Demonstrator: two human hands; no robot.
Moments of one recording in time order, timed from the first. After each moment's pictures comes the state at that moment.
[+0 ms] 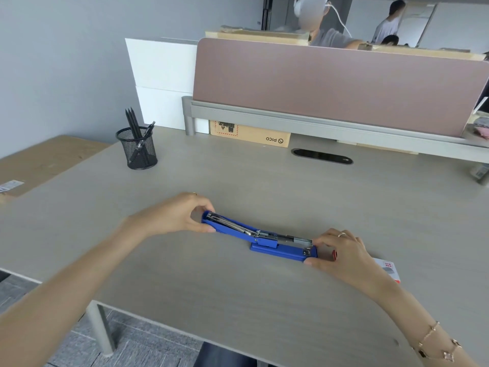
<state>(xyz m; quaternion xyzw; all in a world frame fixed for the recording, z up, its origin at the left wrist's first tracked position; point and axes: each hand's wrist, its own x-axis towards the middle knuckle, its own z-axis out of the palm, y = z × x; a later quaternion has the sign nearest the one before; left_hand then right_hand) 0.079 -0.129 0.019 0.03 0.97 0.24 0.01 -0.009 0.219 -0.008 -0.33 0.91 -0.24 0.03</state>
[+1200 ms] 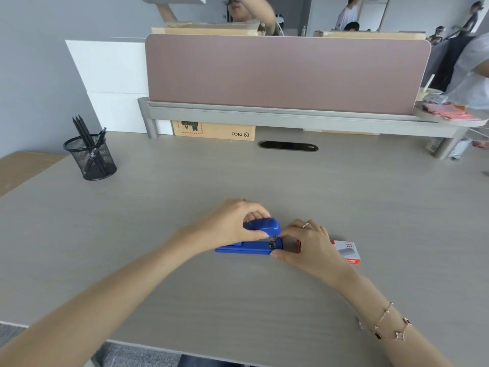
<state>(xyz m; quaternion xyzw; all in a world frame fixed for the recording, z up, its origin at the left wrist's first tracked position) 0.031 0.027 0.026 0.12 0.93 0.34 -0.02 -0.006 0.226 -0.017 -0.31 0.91 -0.28 -0.01</state>
